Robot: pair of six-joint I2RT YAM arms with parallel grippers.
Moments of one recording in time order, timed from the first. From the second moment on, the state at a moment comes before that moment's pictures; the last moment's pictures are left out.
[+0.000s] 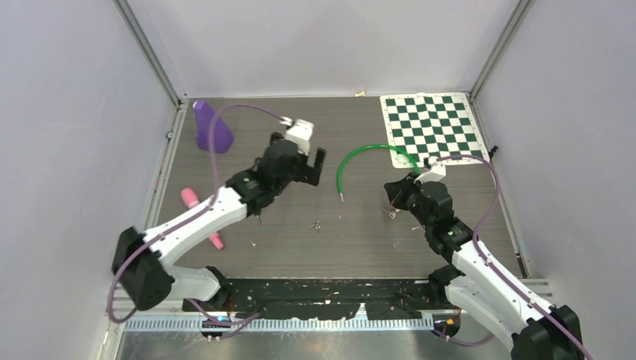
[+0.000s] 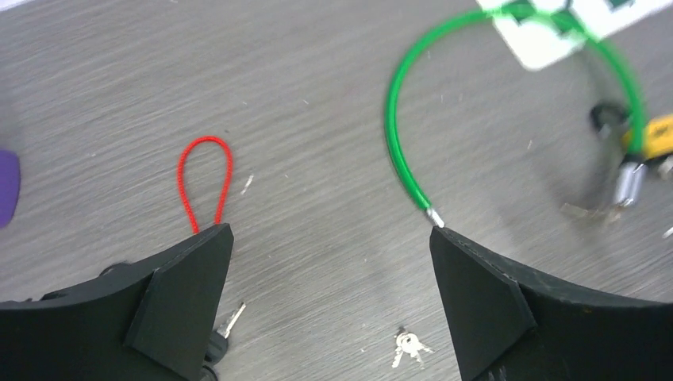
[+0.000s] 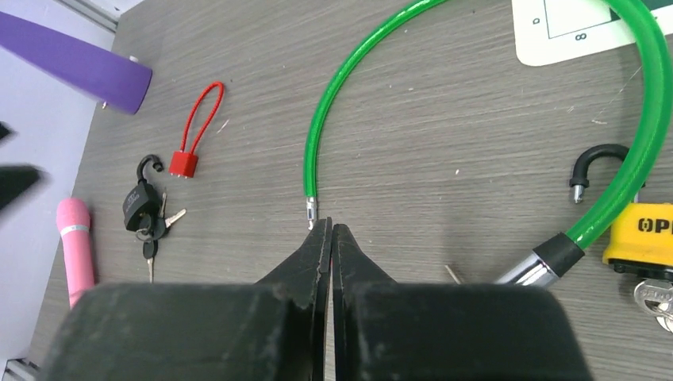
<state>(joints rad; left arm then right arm) -0.81 1.38 1.06 -0.18 -0.35 -0.11 0.42 0.75 0.41 0.03 0.10 0.63</state>
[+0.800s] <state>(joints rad) -0.42 0.57 0.98 -0.62 -0.26 -0.26 0.15 1.36 0.78 -0.23 0.17 0.45</state>
